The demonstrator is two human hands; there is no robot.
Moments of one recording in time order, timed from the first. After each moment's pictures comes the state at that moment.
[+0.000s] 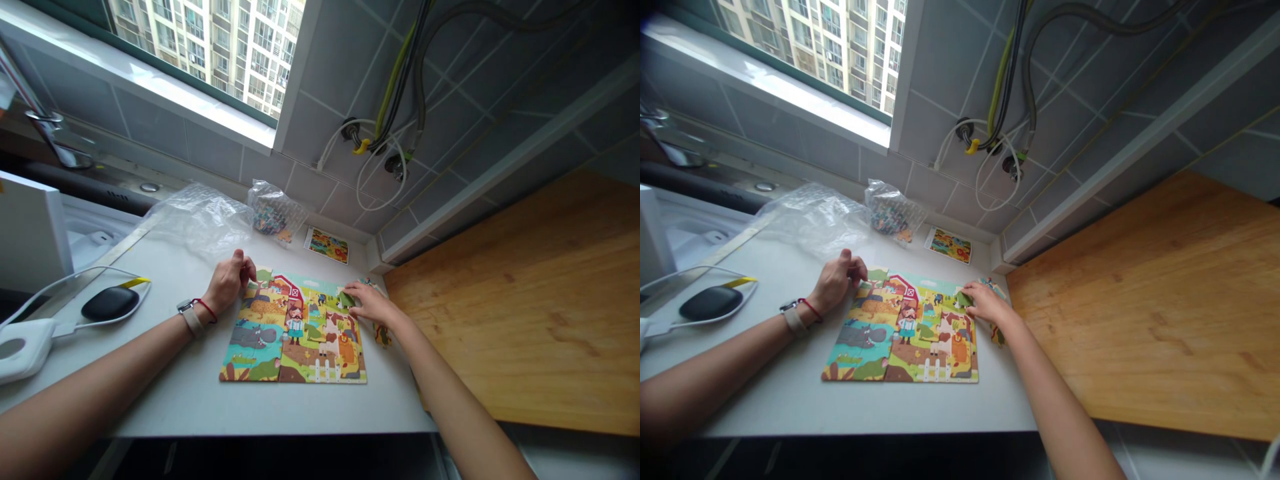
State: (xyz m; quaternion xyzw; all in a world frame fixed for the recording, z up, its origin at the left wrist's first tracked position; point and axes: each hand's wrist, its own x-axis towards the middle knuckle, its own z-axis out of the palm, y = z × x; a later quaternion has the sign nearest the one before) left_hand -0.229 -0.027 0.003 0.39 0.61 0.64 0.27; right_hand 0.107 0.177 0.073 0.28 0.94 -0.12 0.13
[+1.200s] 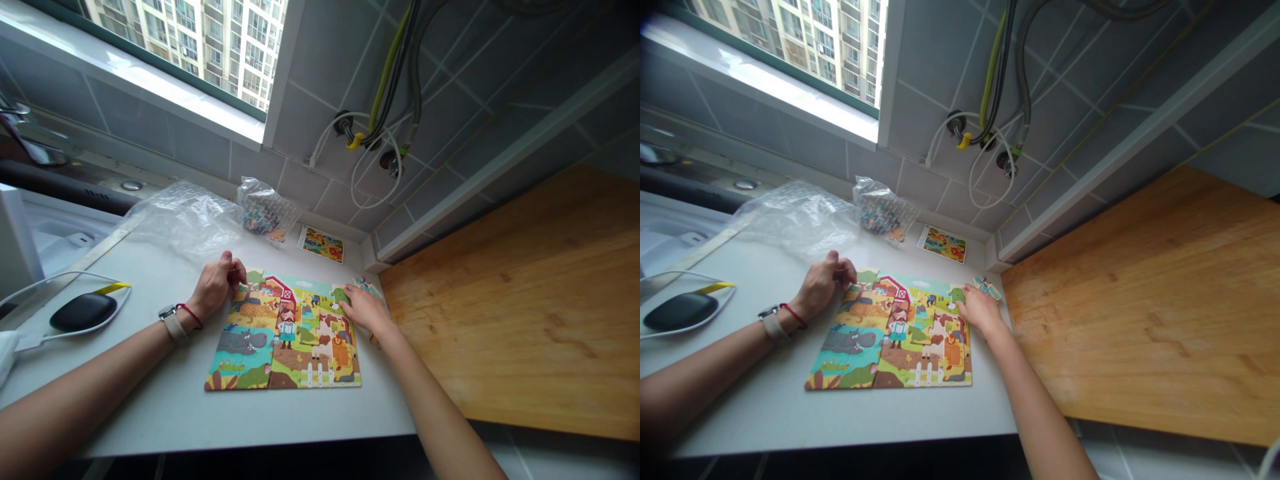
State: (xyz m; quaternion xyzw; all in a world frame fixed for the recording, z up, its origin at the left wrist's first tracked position) left_hand -0.230 -0.026 0.002 0.39 0.61 0.63 0.28; right_hand 0.100 0.153 0.065 0.41 0.90 -0.02 0.13
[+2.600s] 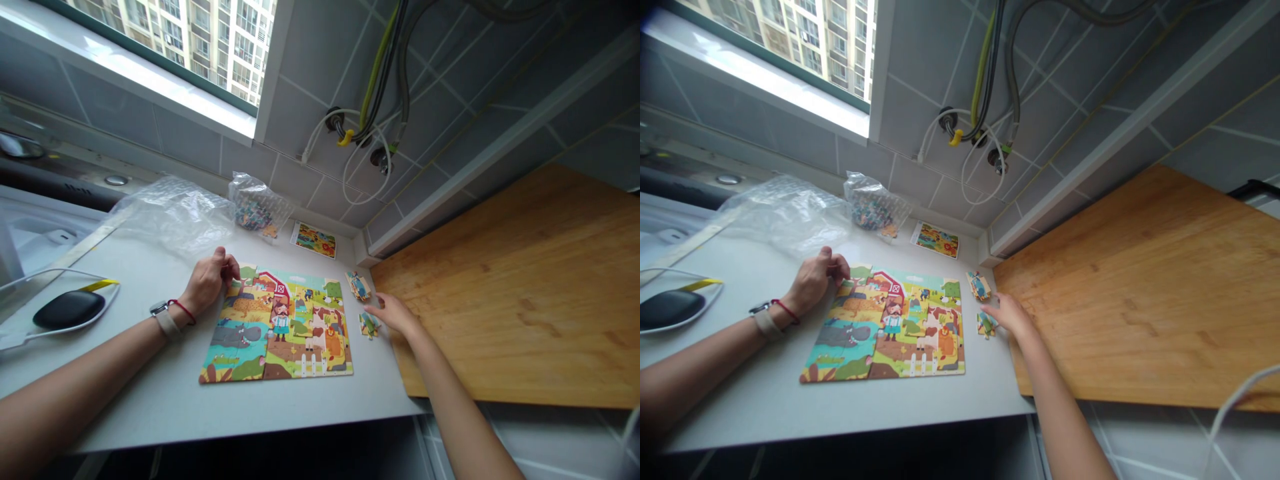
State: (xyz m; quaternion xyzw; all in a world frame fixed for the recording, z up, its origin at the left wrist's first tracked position) left_hand -0.230 -0.028 0.006 0.40 0.61 0.62 0.28; right_hand 0.204 0.183 0.076 0.57 0.81 -0.10 0.09
